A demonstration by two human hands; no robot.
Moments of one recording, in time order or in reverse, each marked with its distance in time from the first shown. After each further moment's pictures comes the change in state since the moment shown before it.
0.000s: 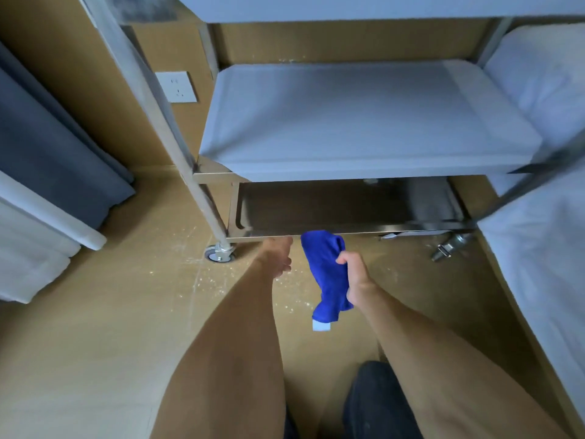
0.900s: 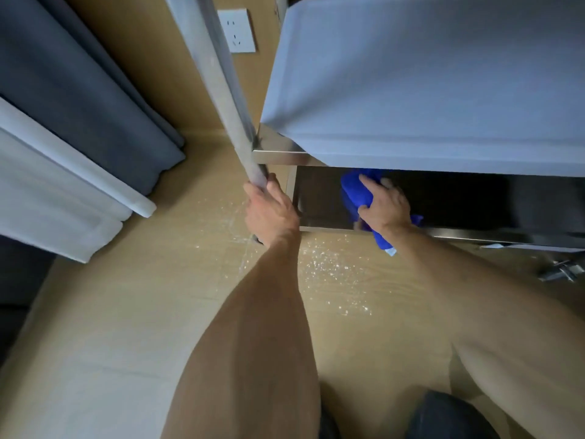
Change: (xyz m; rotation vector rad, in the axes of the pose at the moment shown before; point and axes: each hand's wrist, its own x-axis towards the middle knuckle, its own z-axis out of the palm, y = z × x) left_hand 0.090 0.001 -0.091 0.035 1.019 0.305; right_hand 0.128 -0.082 0.118 -1.306 0.191 -0.819
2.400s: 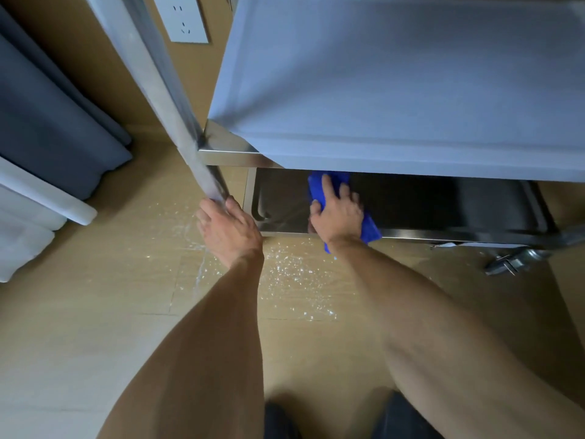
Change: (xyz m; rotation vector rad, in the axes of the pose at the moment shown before) left_hand -0.004 -0.034 0.031 -0.011 0.058 0.083; right_hand -0.005 -0.010 0.029 -0.138 0.216 0.069
